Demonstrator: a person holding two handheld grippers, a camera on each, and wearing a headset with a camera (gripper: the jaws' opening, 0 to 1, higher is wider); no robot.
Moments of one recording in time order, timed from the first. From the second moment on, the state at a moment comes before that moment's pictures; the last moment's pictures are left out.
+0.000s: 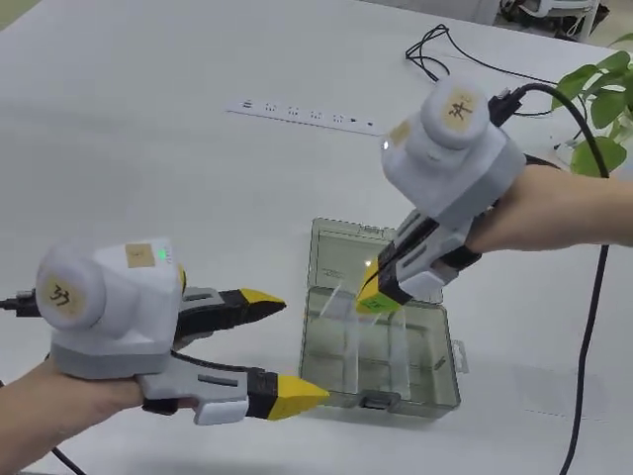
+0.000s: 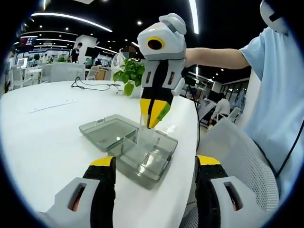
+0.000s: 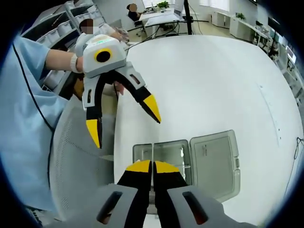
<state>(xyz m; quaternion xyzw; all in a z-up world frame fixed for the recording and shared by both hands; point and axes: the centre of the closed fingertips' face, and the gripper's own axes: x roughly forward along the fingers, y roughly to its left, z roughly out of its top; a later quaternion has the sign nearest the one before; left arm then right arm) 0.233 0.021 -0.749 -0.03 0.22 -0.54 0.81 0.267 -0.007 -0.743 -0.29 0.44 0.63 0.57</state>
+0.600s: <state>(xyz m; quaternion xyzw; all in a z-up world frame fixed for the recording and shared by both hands) 0.237 0.034 -0.761 -0.04 0.24 -0.50 0.83 0.270 -0.005 -0.766 -0.31 0.43 0.62 0.58</state>
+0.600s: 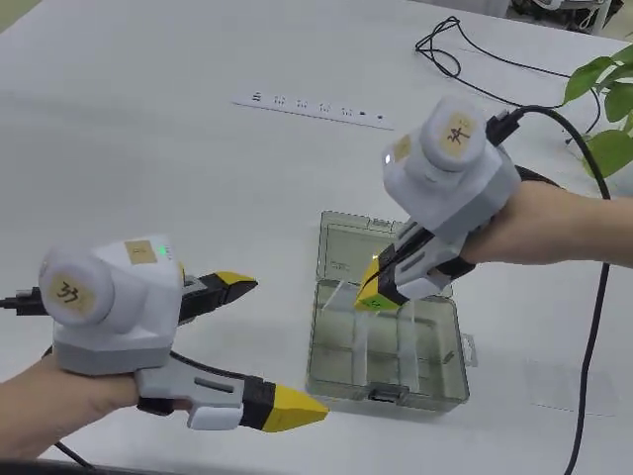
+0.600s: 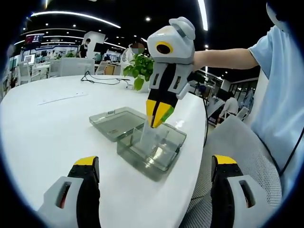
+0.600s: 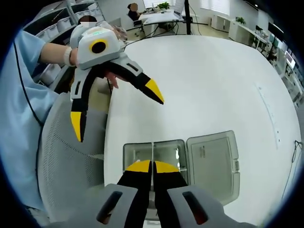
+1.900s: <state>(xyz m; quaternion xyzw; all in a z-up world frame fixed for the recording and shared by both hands) 0.226 0.032 -0.770 -0.05 0.26 -0.51 0.82 0.269 0.001 -0.797 -0.36 0.40 0.61 0.58</state>
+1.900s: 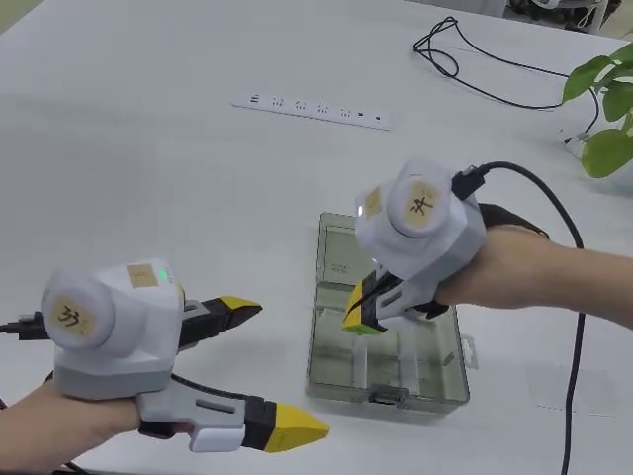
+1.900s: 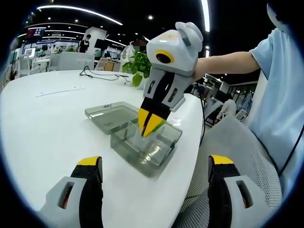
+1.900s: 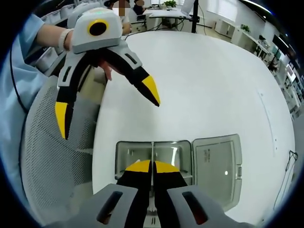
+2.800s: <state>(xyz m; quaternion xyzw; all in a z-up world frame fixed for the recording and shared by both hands) 0.229 0.039 -0.771 -0.05 0.26 -0.50 0.83 0.268 0.004 -0.824 -0.39 0.42 0.59 0.58</state>
